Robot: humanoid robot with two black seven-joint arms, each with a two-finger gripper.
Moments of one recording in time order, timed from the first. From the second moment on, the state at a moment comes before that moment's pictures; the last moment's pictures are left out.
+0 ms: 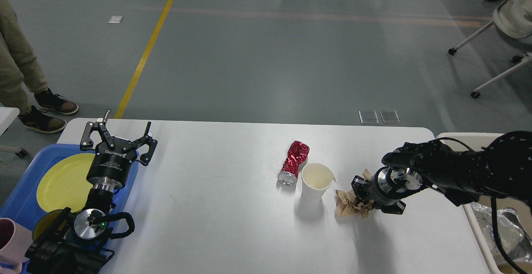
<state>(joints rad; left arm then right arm) -0.35 0.12 -1.37 -0.69 0.08 -0.63 -0.20 1.21 -0.15 -0.91 0.76 0.21 0.28 -0.36</state>
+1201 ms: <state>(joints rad) -0.35 0.12 -1.37 -0.69 0.08 -0.63 -0.20 2.27 -0.30 -1.55 1.52 0.21 0.73 -0.09</state>
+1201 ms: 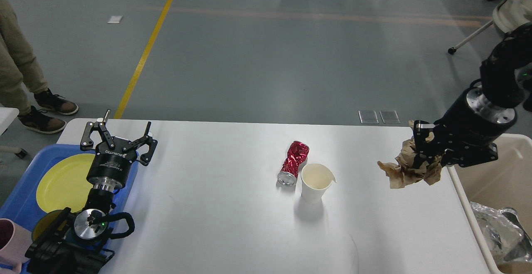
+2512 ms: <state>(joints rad) -0.35 0.12 -1.37 -0.69 0.08 -0.63 -0.20 1.12 -0.70 -1.18 0.60 0.10 0.30 -0.11</state>
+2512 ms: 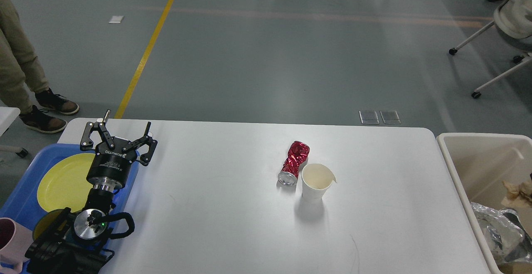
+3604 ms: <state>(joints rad) -0.35 0.12 -1.37 -0.69 0.08 -0.63 -0.20 0.49 -0.32 -0.88 0.02 0.11 0.05 -0.16</state>
